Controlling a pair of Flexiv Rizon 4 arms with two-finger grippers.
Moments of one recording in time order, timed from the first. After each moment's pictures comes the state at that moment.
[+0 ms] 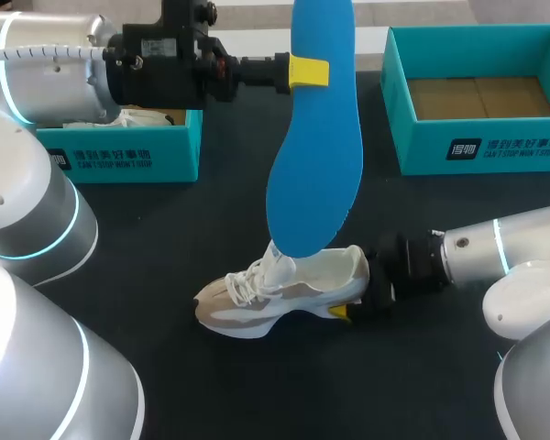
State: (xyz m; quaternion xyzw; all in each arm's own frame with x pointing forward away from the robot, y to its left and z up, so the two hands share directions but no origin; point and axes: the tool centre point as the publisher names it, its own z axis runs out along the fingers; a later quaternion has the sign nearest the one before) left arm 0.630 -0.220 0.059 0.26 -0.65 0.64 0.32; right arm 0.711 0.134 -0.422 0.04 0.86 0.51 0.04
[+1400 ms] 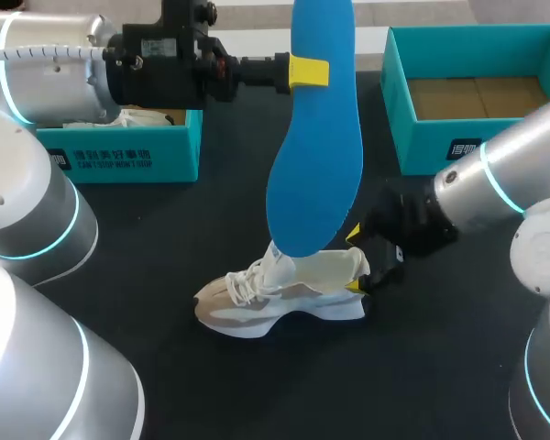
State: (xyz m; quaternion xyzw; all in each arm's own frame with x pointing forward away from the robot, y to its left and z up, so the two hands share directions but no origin) left arm 0.630 -0.220 0.059 0.26 -0.65 0.64 0.32; right arm 0.701 0.107 -0.342 0.07 0.95 0.32 0.02
